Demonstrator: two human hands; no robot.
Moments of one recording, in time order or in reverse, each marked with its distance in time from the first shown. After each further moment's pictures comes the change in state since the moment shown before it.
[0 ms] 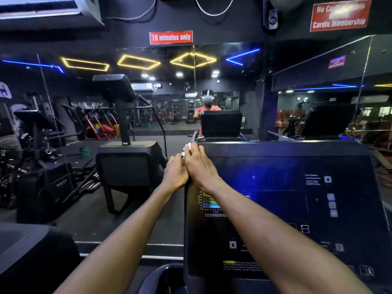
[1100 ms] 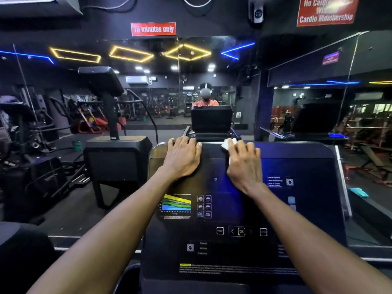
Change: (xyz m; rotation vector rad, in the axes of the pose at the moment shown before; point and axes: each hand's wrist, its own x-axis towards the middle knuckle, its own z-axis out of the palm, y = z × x) left_hand 0.029 0.109 0.069 0.544 0.080 0.332; right_hand -0.078 0.203 -0.037 -0.325 0.216 0.185
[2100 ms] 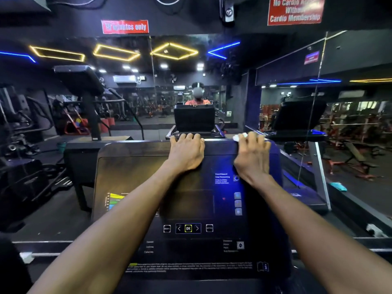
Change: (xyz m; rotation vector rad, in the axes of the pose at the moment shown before) left_hand 0.032 0.151 0.024 -0.026 -0.055 0.041; right_hand -0.018 0.156 -0.010 -0.054 0.028 0.157
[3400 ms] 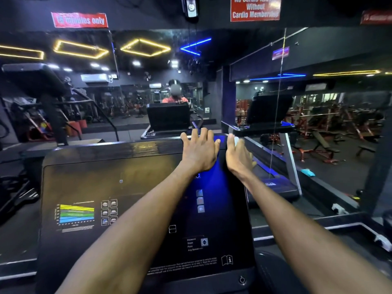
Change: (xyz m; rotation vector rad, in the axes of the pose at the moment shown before) left_hand 0.026 0.137 0.041 0.147 0.053 0.154; right_hand -0.011 0.066 -0.007 0.625 -0.371 0.736
